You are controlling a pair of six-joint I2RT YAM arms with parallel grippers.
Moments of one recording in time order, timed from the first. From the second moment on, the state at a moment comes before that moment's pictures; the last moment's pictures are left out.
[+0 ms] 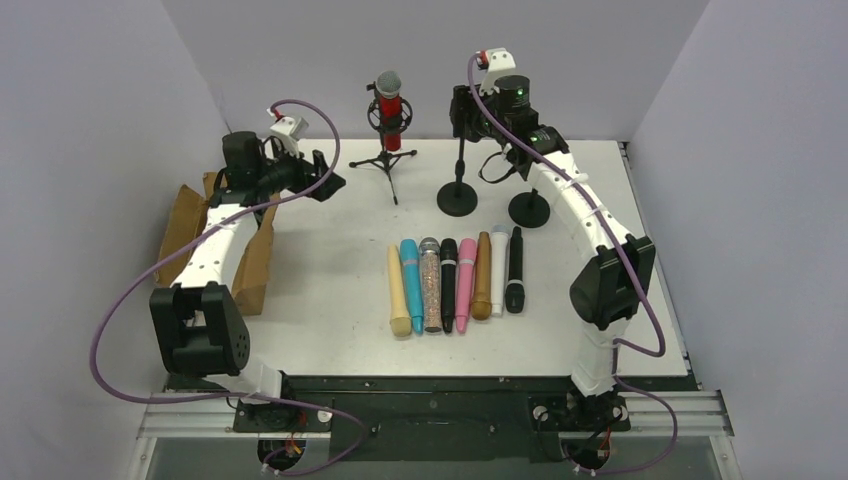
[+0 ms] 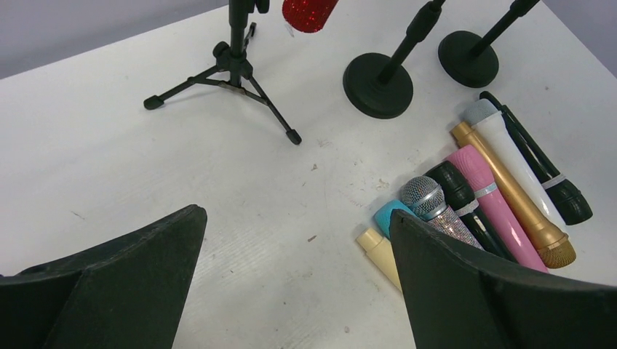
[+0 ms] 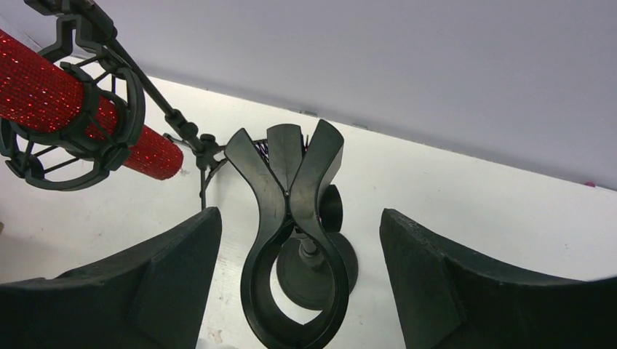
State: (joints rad) left arm 0.04 1.57 1.29 -0.16 0.72 0.03; right arm 0.40 1.92 1.98 -0.35 0.04 0.08
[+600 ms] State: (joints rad) left arm 0.05 1.47 1.27 -0.21 0.65 0.03; right arm 0.39 1.93 1.94 -0.29 0.04 0.12
